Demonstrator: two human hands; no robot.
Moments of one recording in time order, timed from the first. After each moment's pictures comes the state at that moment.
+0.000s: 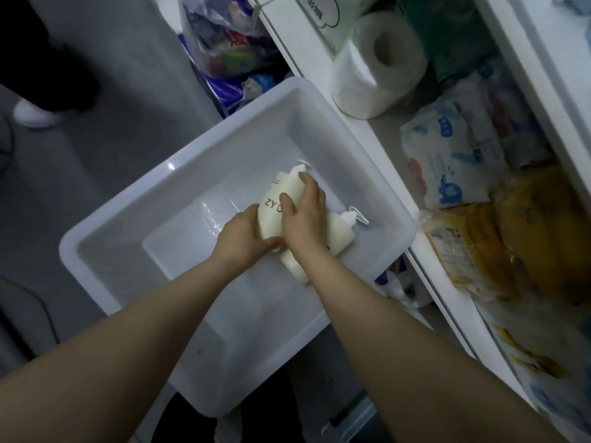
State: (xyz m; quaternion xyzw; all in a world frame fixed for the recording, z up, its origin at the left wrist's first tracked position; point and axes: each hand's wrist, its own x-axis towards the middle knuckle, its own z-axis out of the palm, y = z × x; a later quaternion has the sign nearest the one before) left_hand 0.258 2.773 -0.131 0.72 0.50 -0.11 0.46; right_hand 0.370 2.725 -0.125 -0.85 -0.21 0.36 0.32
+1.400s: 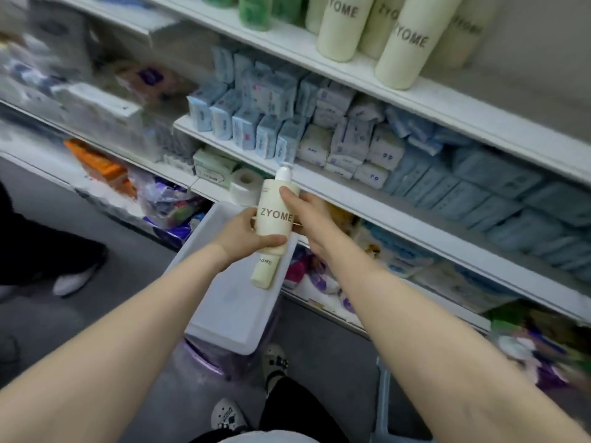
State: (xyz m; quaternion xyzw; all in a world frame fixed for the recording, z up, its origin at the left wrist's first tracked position) left_hand 0.196 2.704 0.239 0.78 0.22 -0.04 0.58; right_hand 0.298 2.579 0.253 -0.72 -0.04 0.30 0.62
